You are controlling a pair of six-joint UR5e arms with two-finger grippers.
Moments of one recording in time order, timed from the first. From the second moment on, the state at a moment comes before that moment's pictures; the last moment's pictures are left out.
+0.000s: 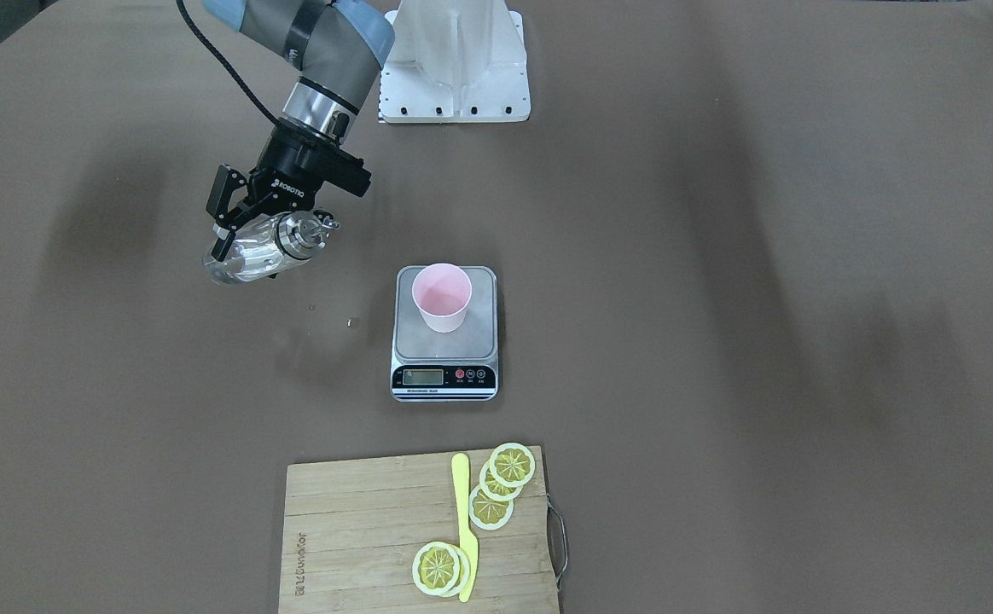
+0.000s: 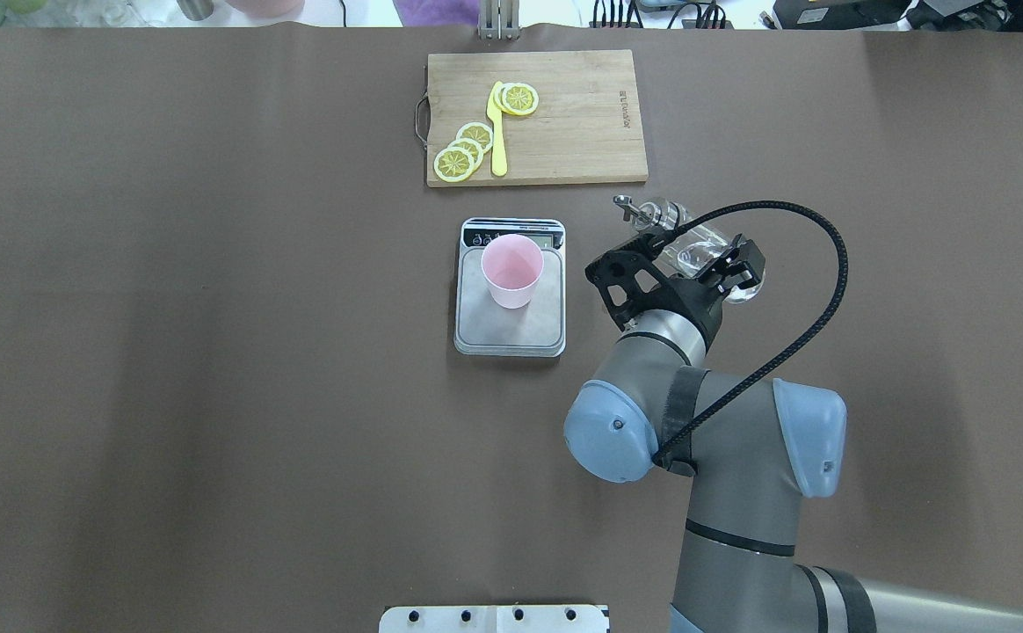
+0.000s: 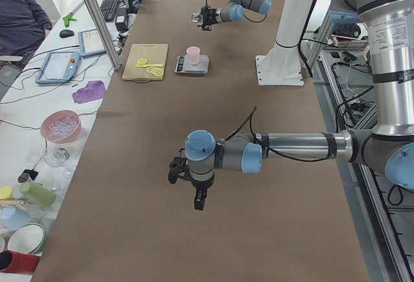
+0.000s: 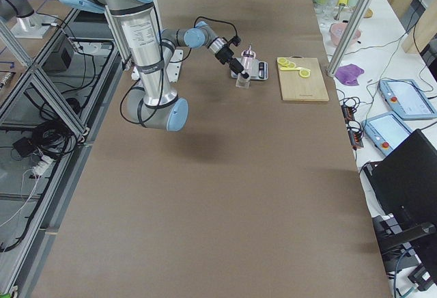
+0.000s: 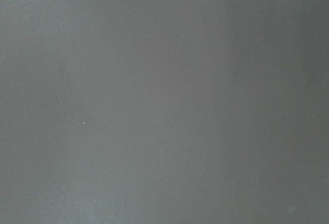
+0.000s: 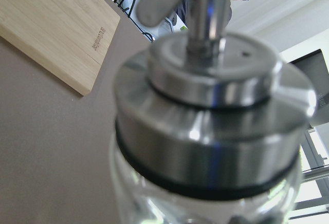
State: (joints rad) left arm -1.50 -1.35 -1.75 -1.67 -2.30 0.06; right arm 0.32 -1.03 1.91 -2.21 0.79 1.03
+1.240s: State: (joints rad) left arm -1.51 -1.35 -1.71 -1.67 -2.30 0.05; right arm 0.31 -0.82 1.68 -2.51 0.72 1.00
